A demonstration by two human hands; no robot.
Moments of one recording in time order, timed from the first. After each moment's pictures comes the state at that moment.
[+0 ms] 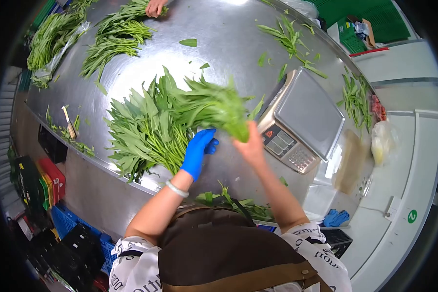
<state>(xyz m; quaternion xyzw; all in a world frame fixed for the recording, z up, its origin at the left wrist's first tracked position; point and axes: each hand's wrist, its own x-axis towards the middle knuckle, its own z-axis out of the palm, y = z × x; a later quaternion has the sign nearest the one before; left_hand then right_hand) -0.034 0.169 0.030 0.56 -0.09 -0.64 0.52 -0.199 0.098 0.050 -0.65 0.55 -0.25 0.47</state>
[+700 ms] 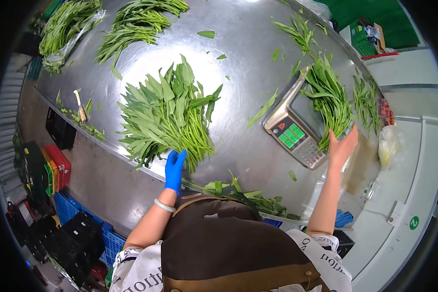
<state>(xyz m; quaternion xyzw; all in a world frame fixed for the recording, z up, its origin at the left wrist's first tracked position) 0.017 0.303 0.006 0.71 -0.05 -0.48 0.51 -0.389 0.051 0.111 -0.71 0.65 -0.21 -0.16</state>
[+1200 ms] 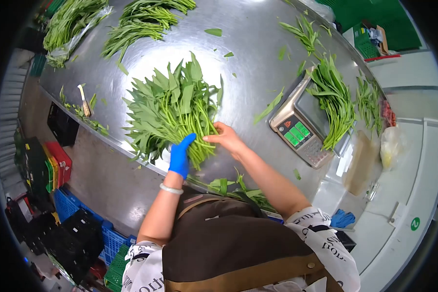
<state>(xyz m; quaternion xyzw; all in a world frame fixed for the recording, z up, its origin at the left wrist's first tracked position) 0.029 0.262 0.024 0.57 0.06 -0.56 0.60 -0.109 0.149 0.009 -0.47 0.42 -0.05 0.77</state>
